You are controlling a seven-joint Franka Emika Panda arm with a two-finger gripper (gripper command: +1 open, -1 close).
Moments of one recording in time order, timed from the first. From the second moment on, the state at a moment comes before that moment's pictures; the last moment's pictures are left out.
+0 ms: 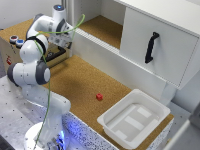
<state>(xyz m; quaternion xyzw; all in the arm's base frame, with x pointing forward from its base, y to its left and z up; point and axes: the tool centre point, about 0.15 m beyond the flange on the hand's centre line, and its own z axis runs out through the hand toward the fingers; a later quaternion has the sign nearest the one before) 0.307 0.346 0.489 -0.98 -0.15 -0.11 0.08</state>
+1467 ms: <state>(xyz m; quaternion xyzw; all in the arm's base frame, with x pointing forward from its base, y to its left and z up) 0.334 0.430 0.462 -0.99 -0.14 -0.03 0.04</state>
